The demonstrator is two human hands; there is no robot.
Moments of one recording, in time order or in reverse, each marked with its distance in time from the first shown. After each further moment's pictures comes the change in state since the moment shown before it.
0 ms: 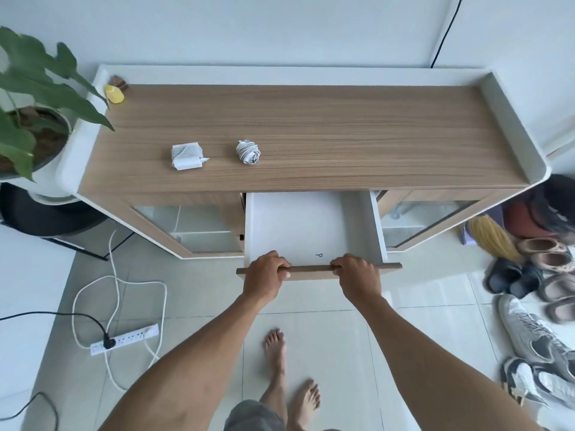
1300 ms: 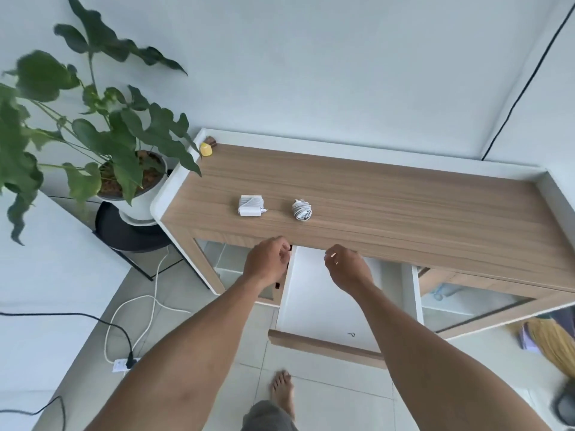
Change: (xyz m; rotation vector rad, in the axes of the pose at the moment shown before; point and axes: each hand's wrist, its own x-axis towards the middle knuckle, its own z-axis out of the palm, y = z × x) left_hand 0.035 0.011 -0.147 0.089 0.334 -0.083; right_hand 0.085 -0.120 -0.085 0.320 -0.041 -0.124
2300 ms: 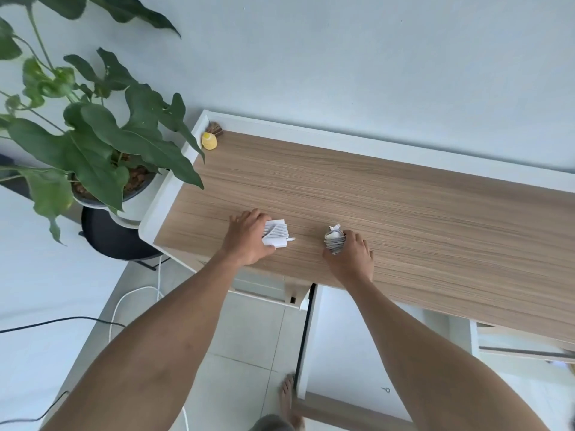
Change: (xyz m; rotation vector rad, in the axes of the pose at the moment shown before) left_hand 0.186 -0.122 -0.034 0.371 -0.123 0.075; right_hand 0.175 -0.062 0.066 -0.089 0.118 0.104
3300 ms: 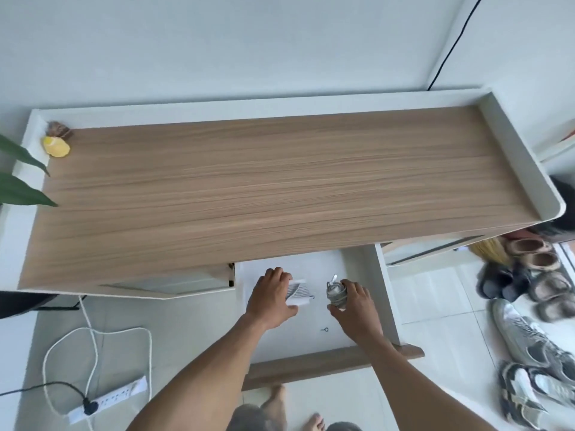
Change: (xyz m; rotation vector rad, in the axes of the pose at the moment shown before) left_hand -0.091 0.199 0.136 -0.163 -0.372 0.371; right_hand -0.149 0.220 -0.015 0.057 -0.105 0.253
